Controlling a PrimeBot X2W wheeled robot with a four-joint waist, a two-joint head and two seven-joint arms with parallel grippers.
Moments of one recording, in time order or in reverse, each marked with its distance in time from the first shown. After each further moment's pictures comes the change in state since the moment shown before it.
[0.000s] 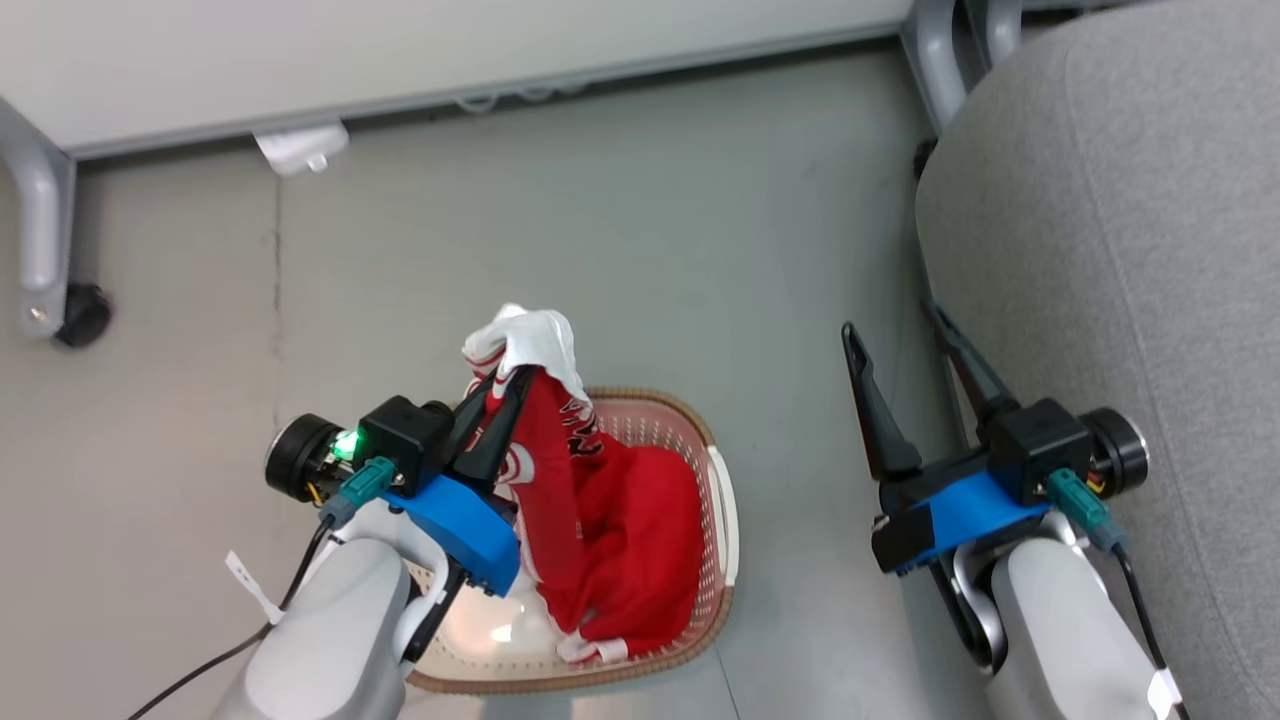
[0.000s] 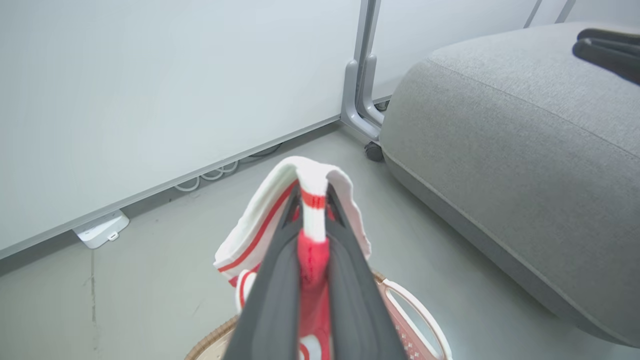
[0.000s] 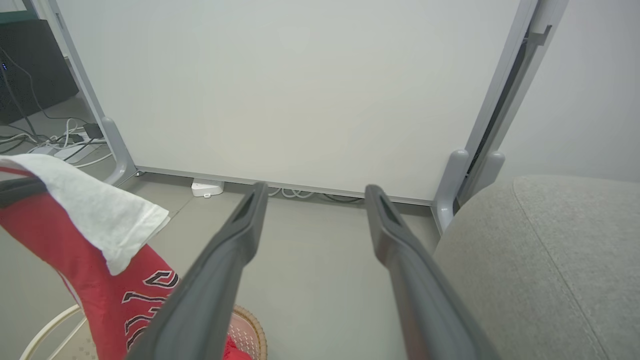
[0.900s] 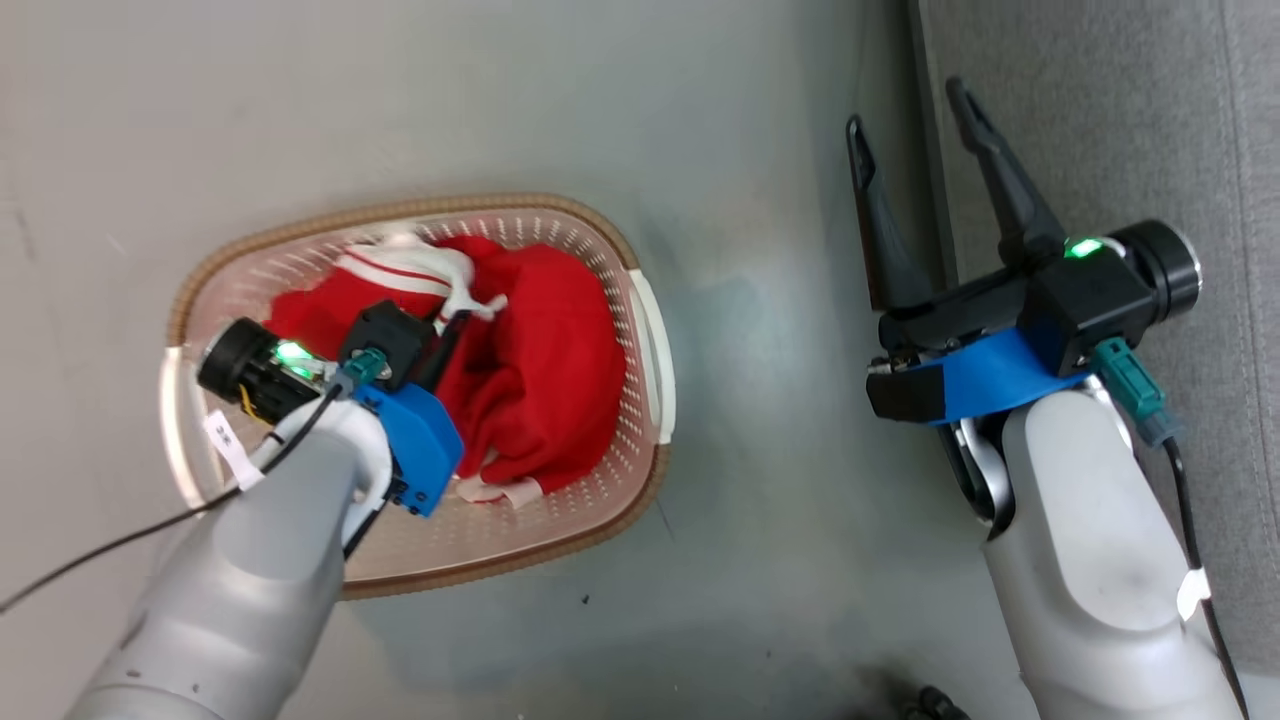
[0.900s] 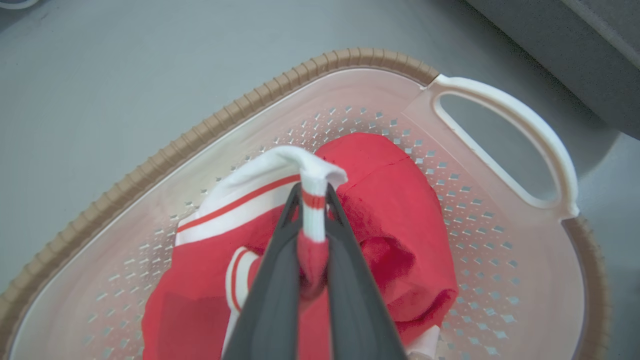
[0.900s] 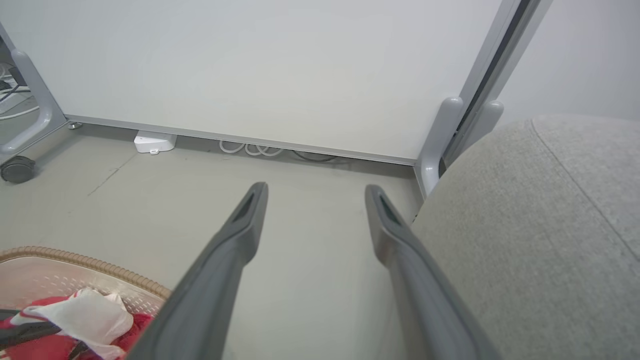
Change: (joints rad) left arm -0.349 0.034 -0.267 0.472 -0.015 0.000 0.000; right arm -0.213 0.019 -0.009 -0.122 -0.053 0.000 0.000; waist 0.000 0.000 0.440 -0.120
